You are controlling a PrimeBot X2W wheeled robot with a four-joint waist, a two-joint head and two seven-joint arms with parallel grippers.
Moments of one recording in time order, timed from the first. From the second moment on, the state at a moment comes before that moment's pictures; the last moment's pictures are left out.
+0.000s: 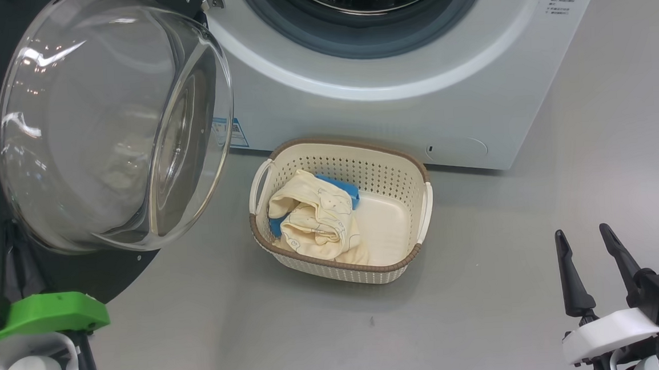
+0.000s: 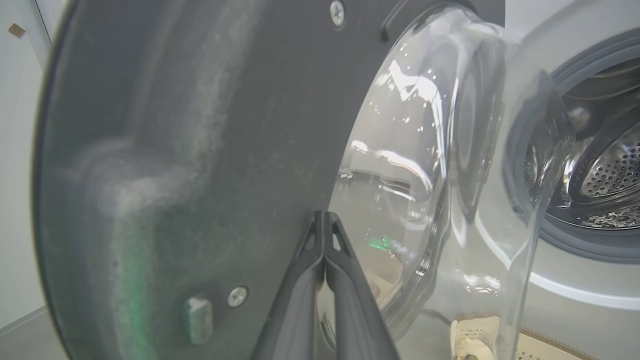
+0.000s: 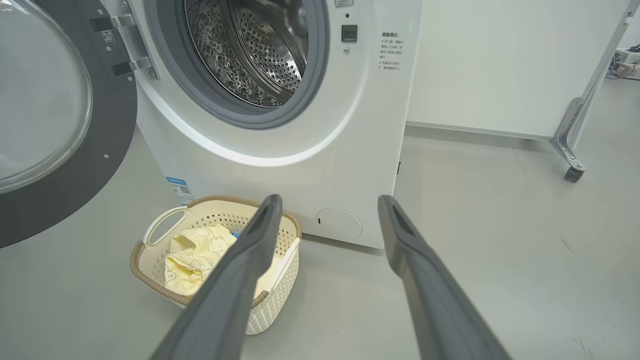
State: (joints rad) left arm -0.22 0.05 0.16 0.30 -0.30 0.12 -0.25; right arm 0.09 -0.16 0.08 0.13 0.28 0.01 -0.26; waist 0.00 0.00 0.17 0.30
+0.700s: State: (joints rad) left arm -0.01 0.04 -0.09 0.12 -0.21 0.04 -0.25; right arm 0.09 -0.12 0.11 0.14 0.25 0.01 -0.26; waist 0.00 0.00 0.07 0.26
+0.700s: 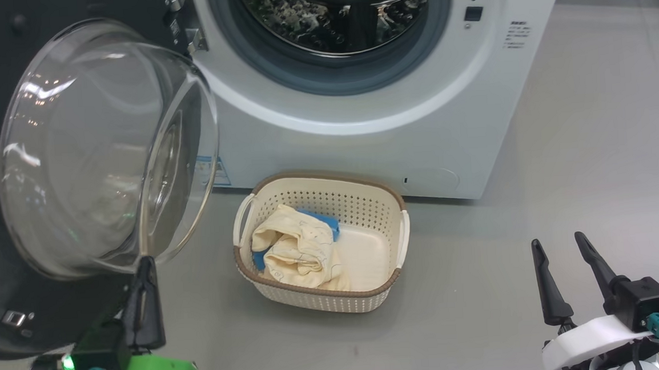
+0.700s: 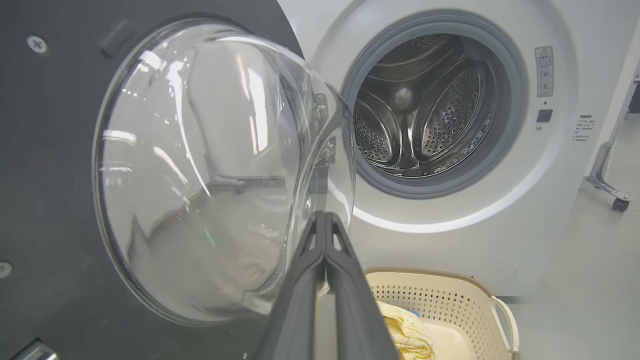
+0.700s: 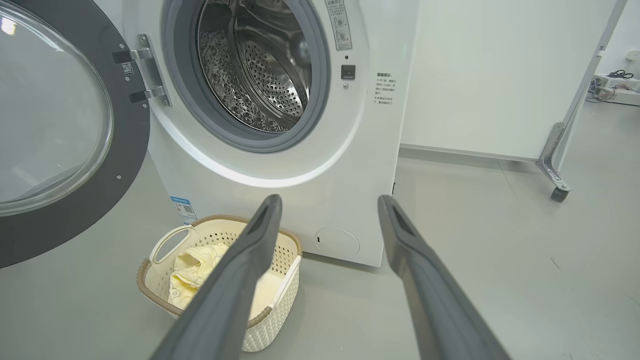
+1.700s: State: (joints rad) left arm 0.09 0.05 -0.14 0.15 -0.26 0.08 -0.25; right arm 0.10 -0.12 0.10 0.12 0.23 0.02 -0.26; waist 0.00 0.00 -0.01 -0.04
